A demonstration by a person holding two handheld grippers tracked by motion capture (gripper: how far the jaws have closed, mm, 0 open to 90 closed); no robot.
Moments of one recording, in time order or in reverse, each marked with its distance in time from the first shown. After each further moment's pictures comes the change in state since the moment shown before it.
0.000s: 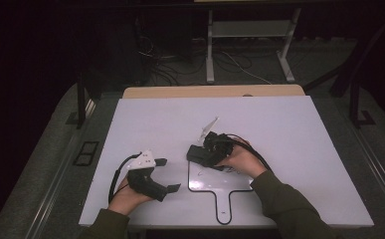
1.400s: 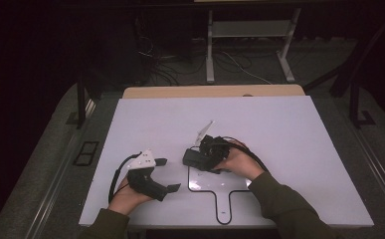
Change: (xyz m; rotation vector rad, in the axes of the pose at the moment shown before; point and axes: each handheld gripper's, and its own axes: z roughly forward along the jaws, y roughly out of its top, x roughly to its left) left arm 0.000 0.000 0.000 -0.004 -0.001 0.002; right arm 0.014 0.006 0.004 0.003 0.031 -0.045
